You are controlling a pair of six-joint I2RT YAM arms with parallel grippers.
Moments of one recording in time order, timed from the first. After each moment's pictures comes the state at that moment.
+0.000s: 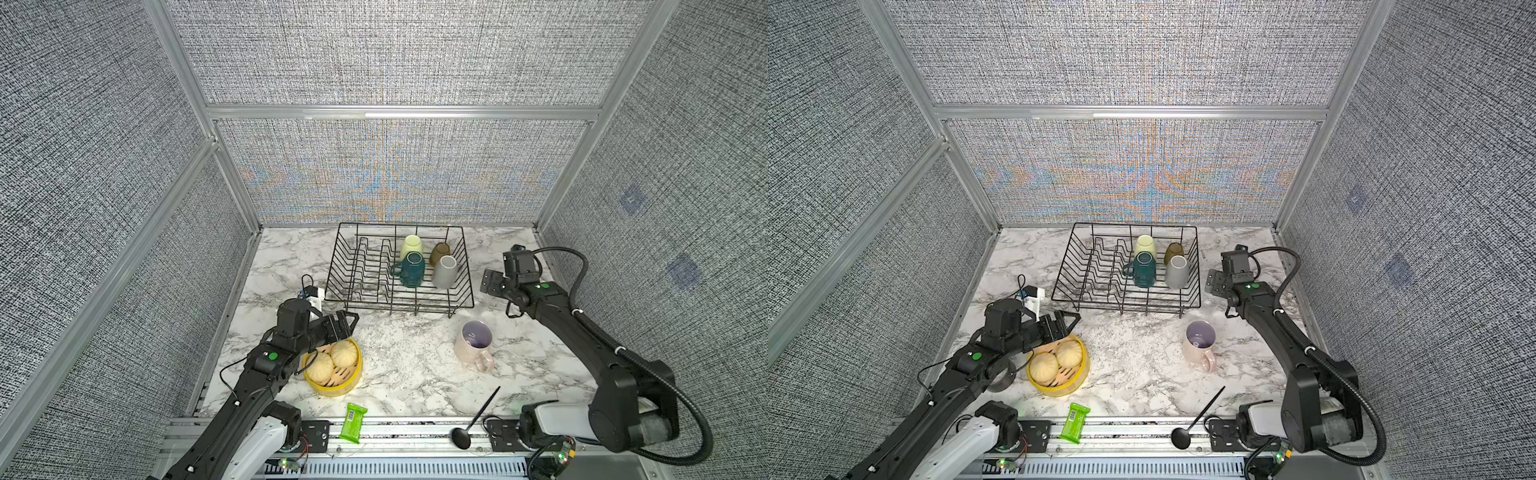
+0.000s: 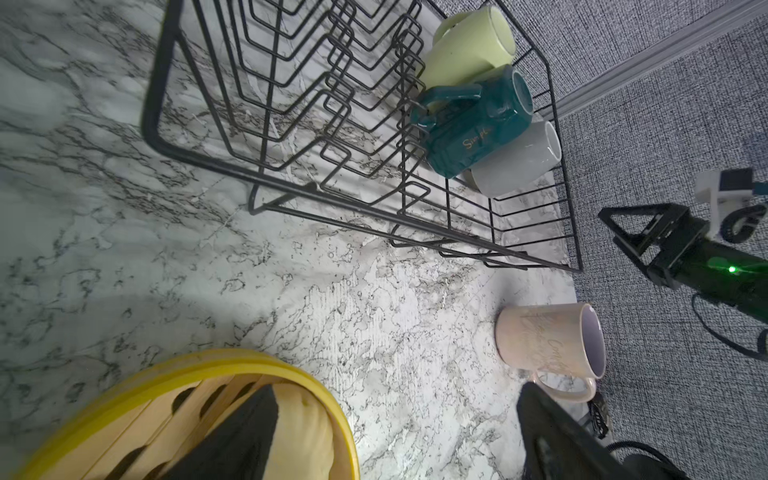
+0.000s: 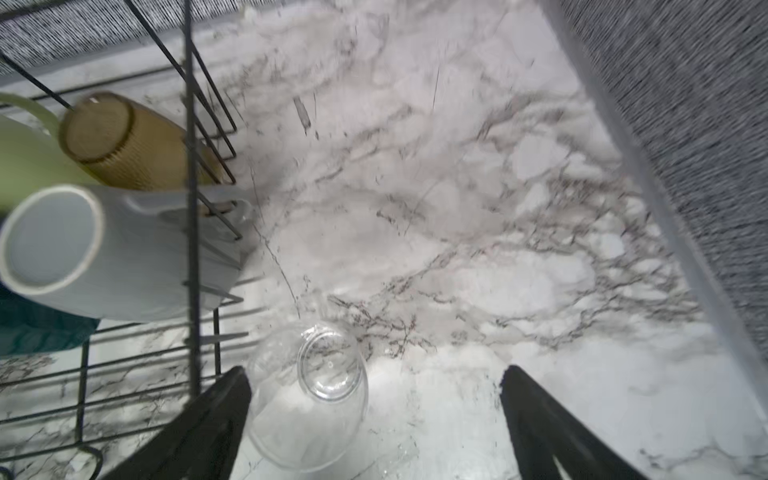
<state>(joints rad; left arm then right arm) -0.36 0.78 0.55 -0.41 0.34 -0.66 0.15 1.36 0.97 -0.48 0.19 0.37</state>
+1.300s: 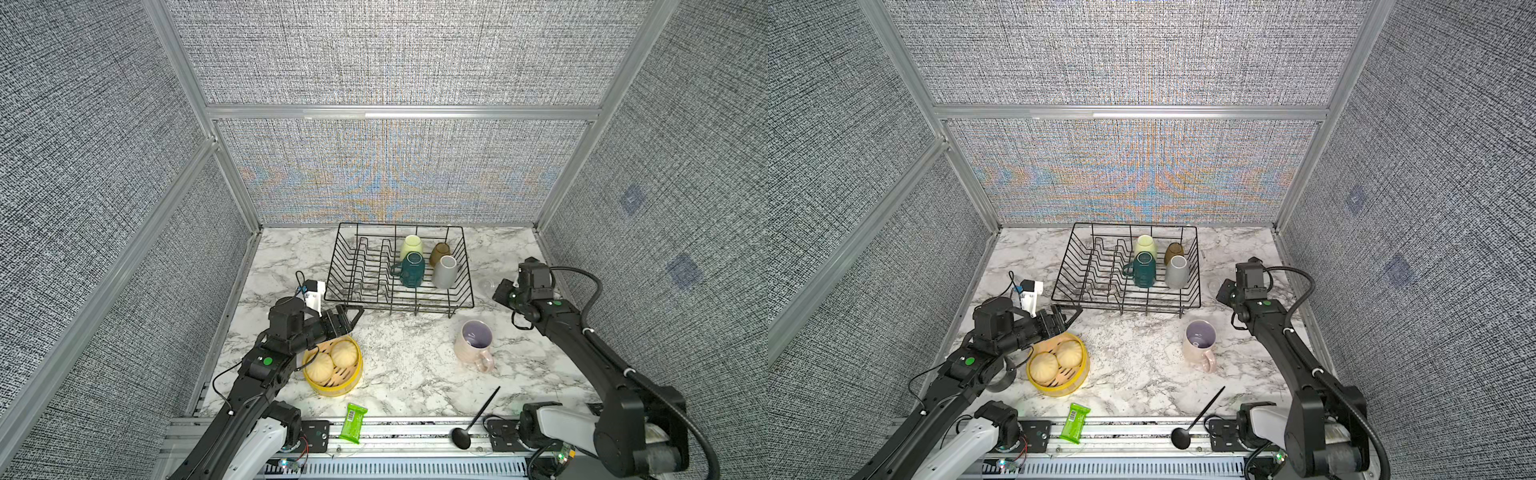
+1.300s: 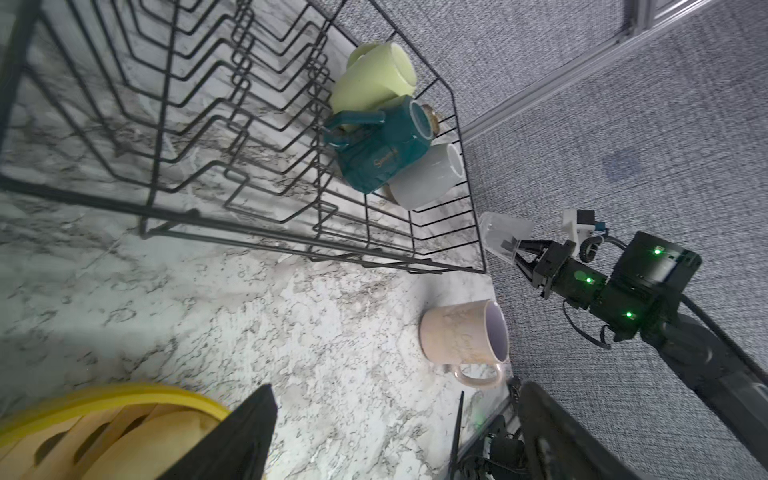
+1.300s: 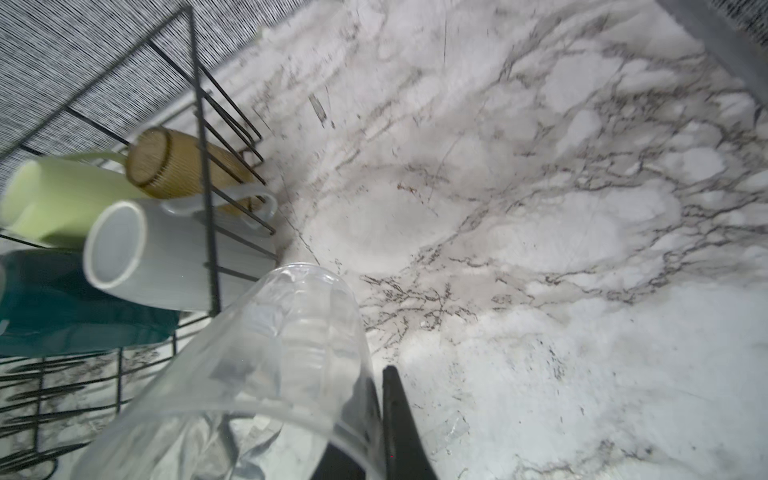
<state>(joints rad) -0.36 0.74 0.59 -0.30 0.51 -0.79 0.09 1.18 0.80 -0.35 0.05 0.52</state>
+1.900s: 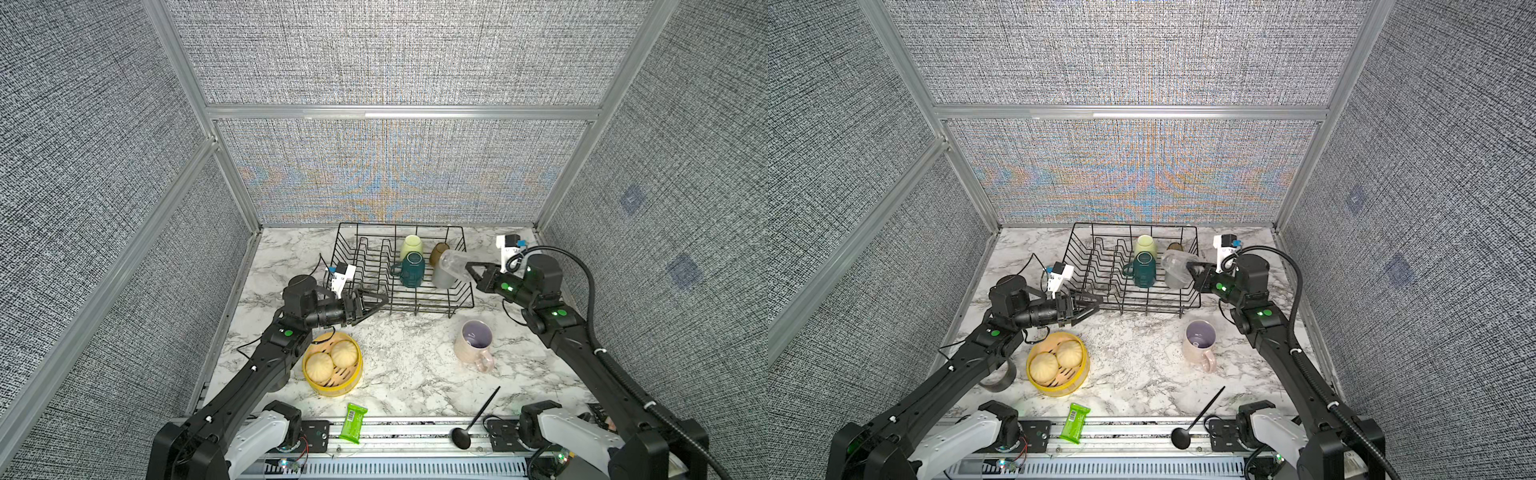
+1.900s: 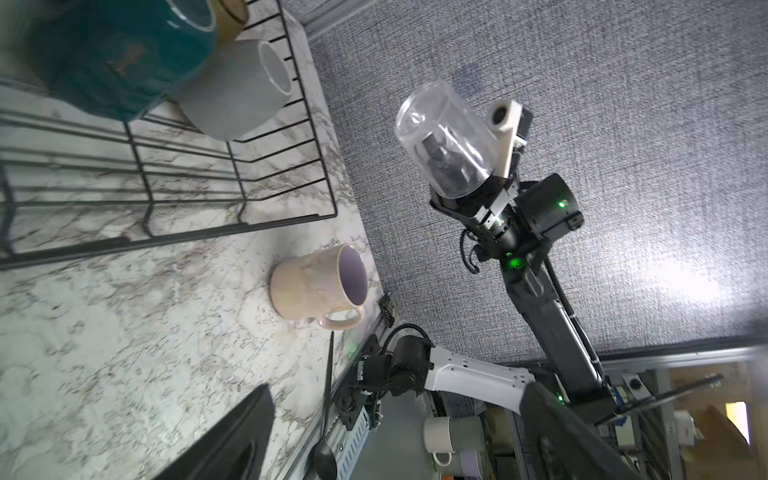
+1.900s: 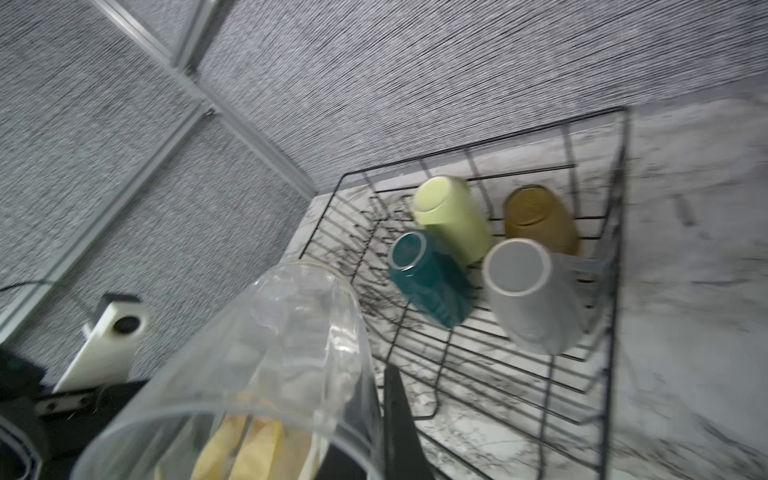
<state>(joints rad) -0.40 1.02 0.64 0.17 0.97 -1.02 0.23 1.10 0.85 -0.02 -0.53 0.53</state>
